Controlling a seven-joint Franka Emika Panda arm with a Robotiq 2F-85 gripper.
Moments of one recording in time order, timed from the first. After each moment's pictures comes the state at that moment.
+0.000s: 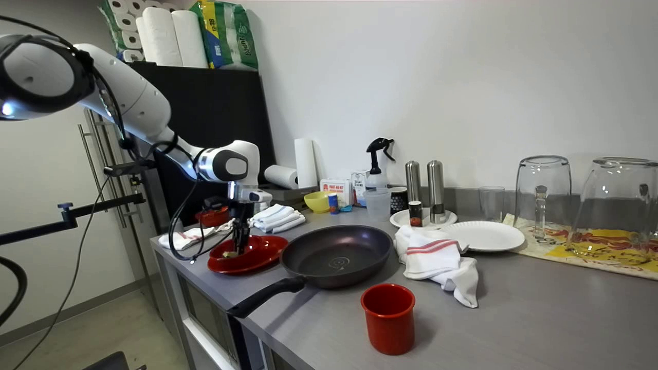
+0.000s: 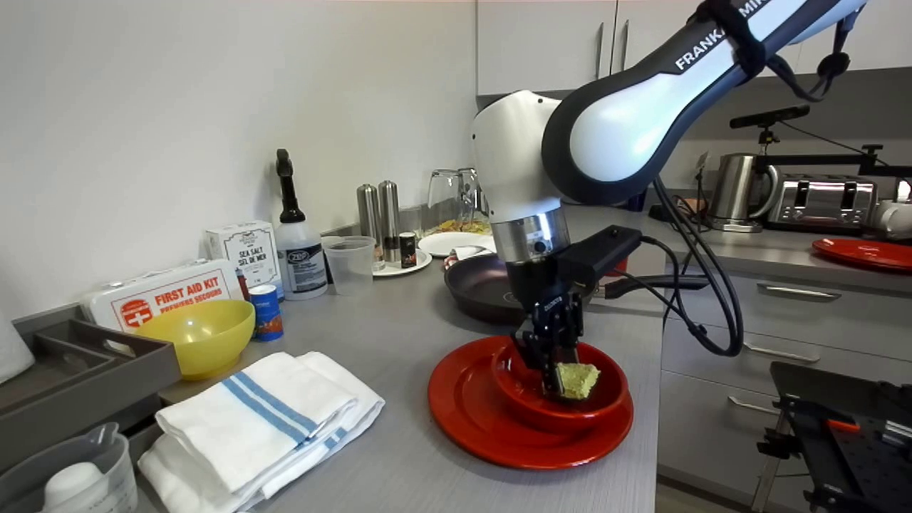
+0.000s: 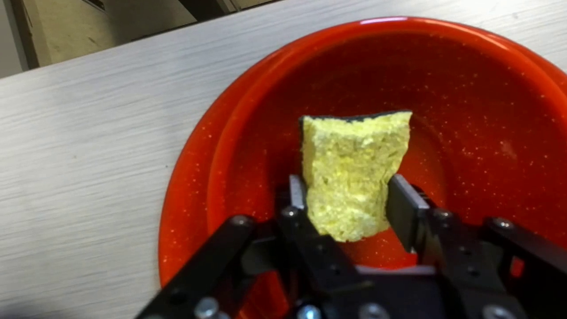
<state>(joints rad) 0.21 0.35 0.09 -1.94 0.03 2.04 0.52</state>
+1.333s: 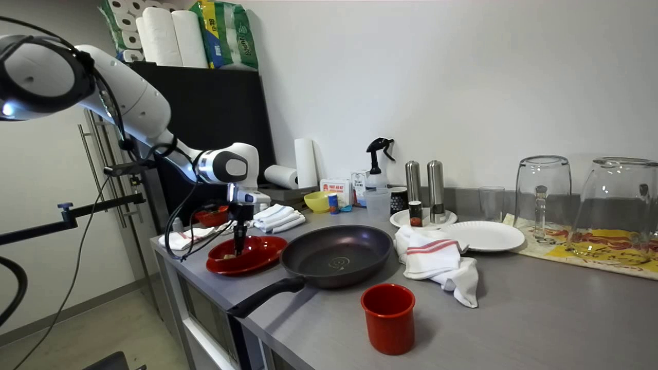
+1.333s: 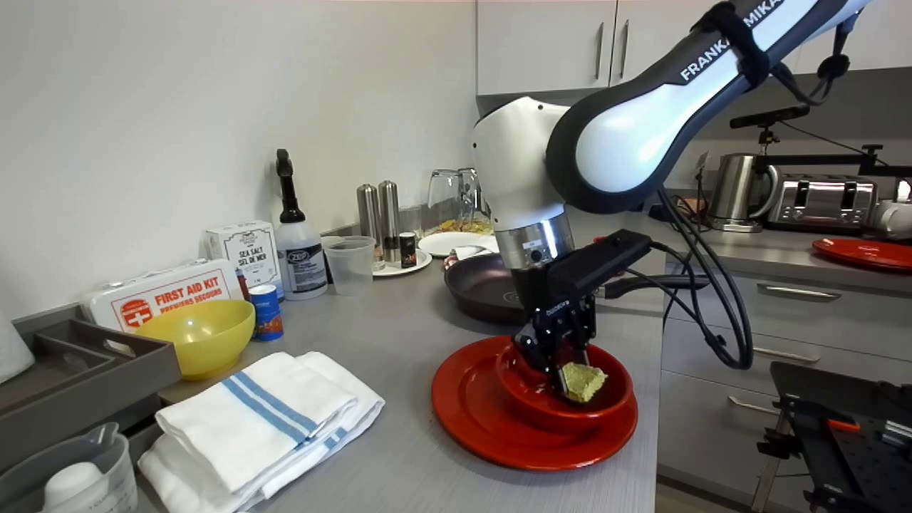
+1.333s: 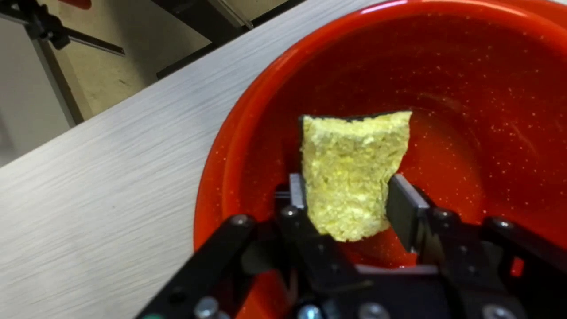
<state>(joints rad) 0.22 0.35 0.08 -1.95 -0.01 2.02 0.76</state>
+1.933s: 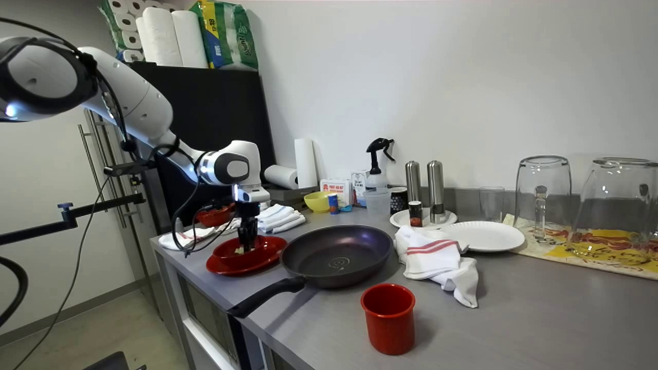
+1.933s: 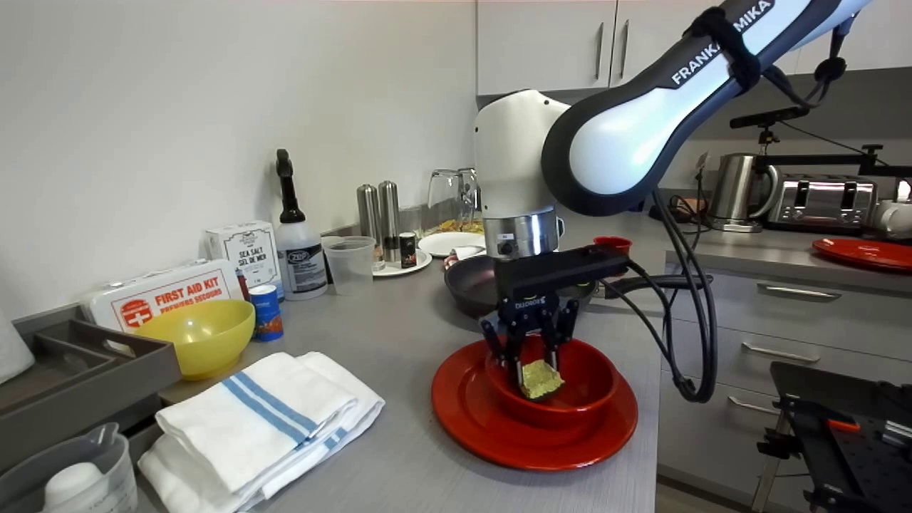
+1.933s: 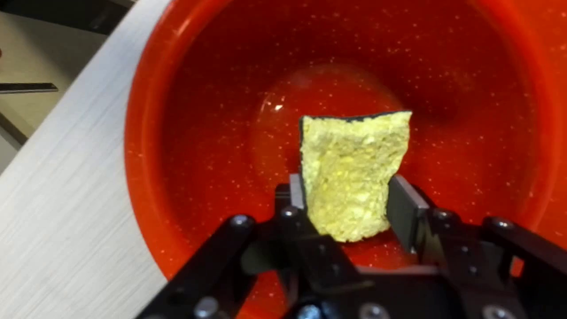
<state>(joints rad) 0.22 0.36 0.07 -1.94 0.01 2.19 1.07</state>
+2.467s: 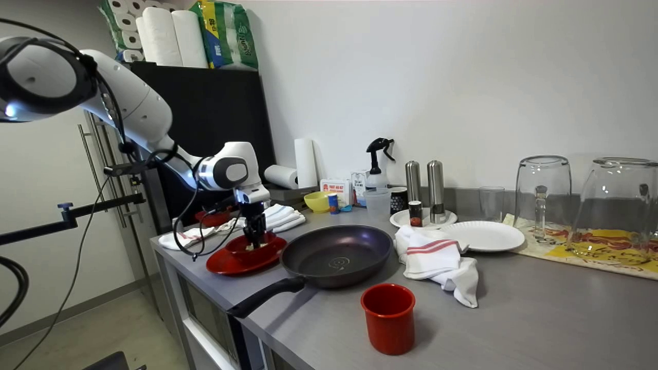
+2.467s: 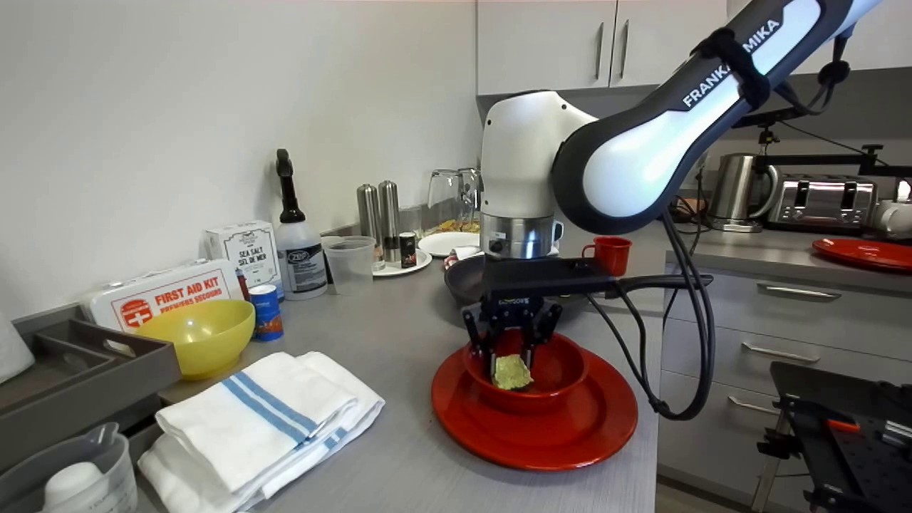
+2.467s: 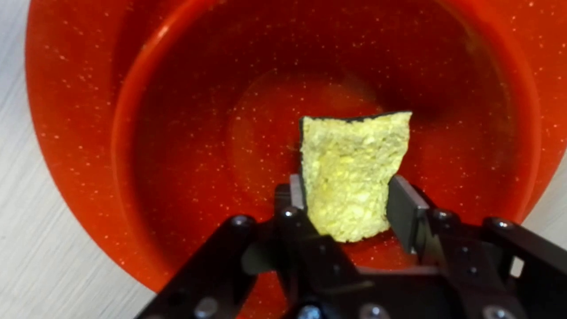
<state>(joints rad) 0.25 0.36 0.04 -1.98 -0.04 2.39 1.20</state>
